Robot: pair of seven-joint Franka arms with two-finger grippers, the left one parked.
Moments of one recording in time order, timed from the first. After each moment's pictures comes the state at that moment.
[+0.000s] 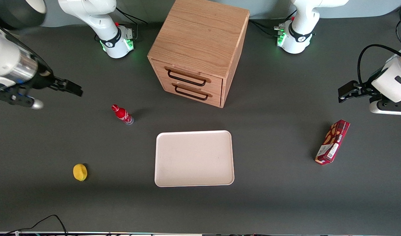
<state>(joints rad) 0.00 0.00 0.16 -1.74 0.05 1.61 0.45</state>
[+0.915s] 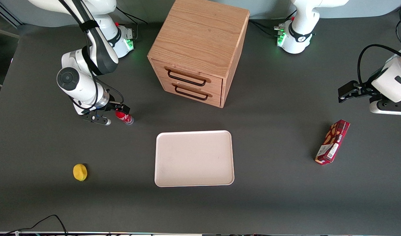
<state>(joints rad) 0.00 0.05 0.24 -2.30 -0.01 2.26 0.51</state>
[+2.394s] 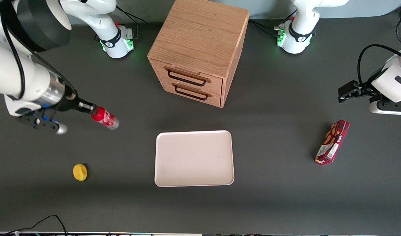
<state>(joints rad) 0.03 0.40 0.32 -1.16 -0.03 1.47 0.74</state>
